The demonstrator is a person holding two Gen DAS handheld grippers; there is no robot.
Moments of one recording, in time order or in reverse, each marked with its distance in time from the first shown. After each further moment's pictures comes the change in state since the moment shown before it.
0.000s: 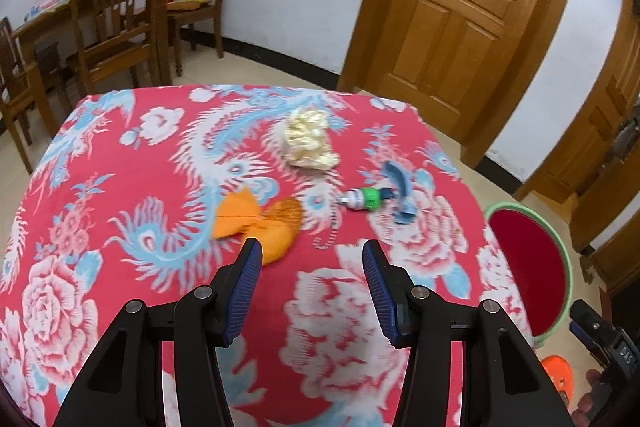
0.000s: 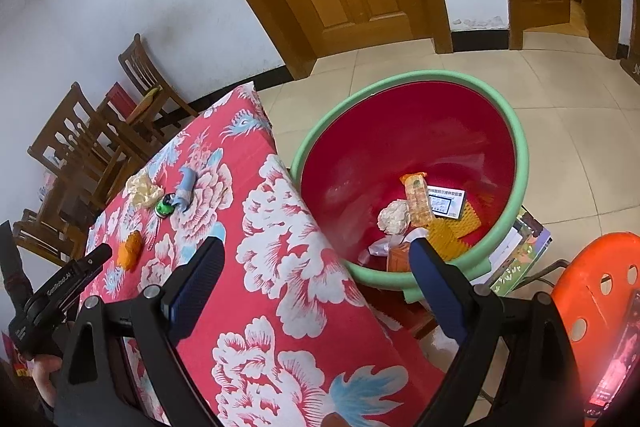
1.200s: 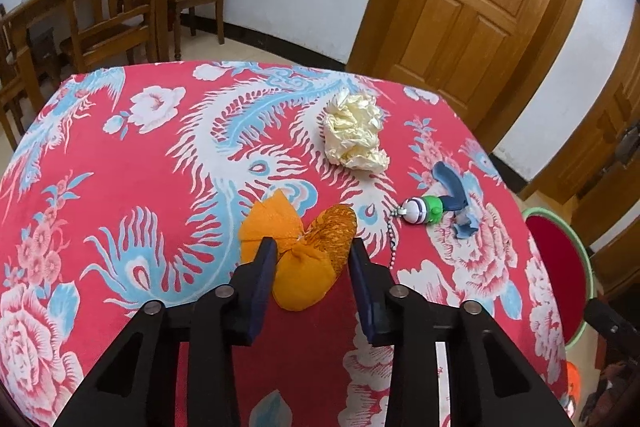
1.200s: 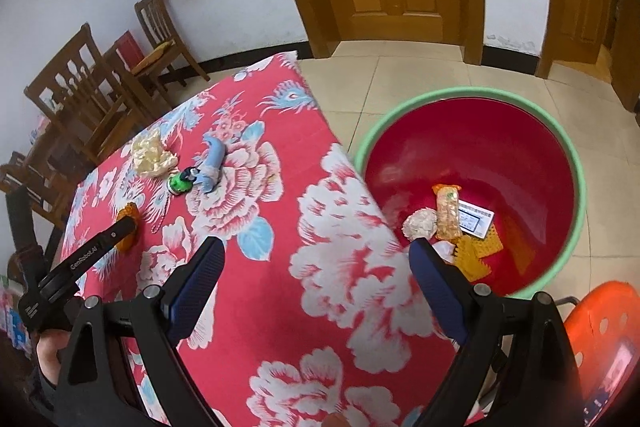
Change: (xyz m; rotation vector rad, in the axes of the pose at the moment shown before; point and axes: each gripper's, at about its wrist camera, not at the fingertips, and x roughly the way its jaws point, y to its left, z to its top) left arm 0.052 0.035 0.008 -0.028 0.037 -0.037; right arm 0.045 0.078 0.009 -0.182 0.083 -0.038
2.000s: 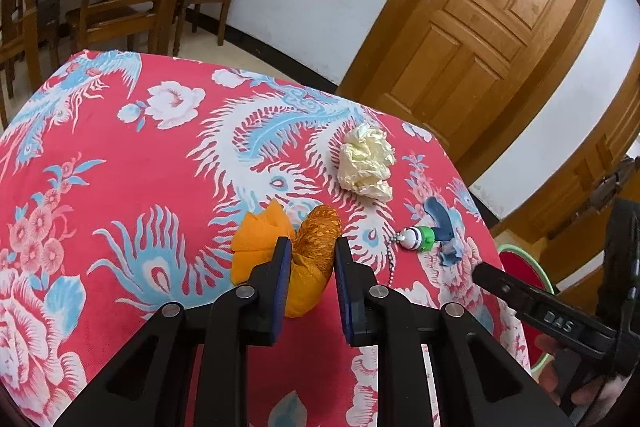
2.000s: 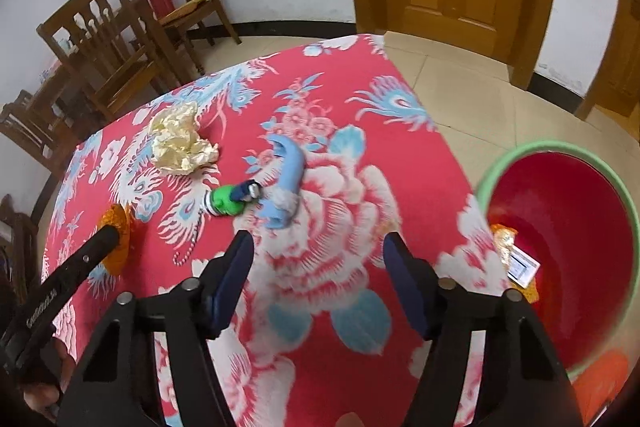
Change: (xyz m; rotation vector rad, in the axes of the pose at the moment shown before) left arm -0.008 0.030 0.005 -0.122 -0.058 -0.103; right arm 0.080 0.086 0.036 -0.187 0.081 0.030
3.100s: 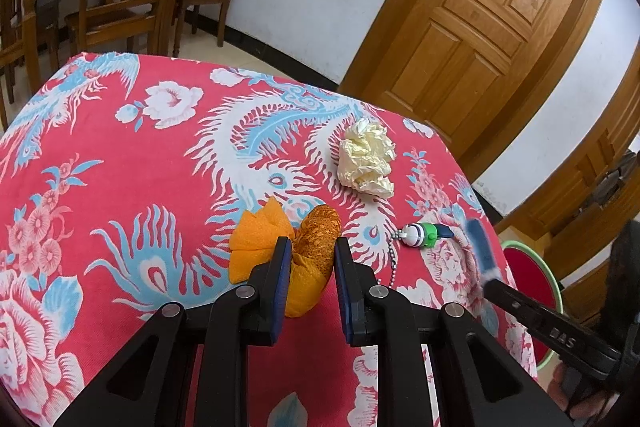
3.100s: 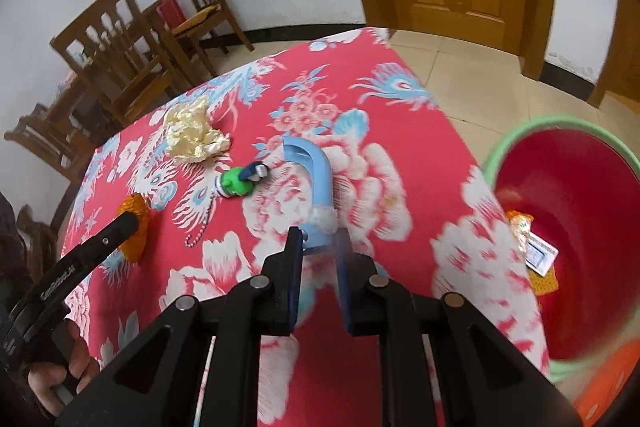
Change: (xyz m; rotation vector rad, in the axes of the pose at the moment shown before) left arm 0.004 -0.002 -0.002 0.012 0.003 0.011; right arm -0.013 -0.016 -0.025 0.059 -0.031 0.072
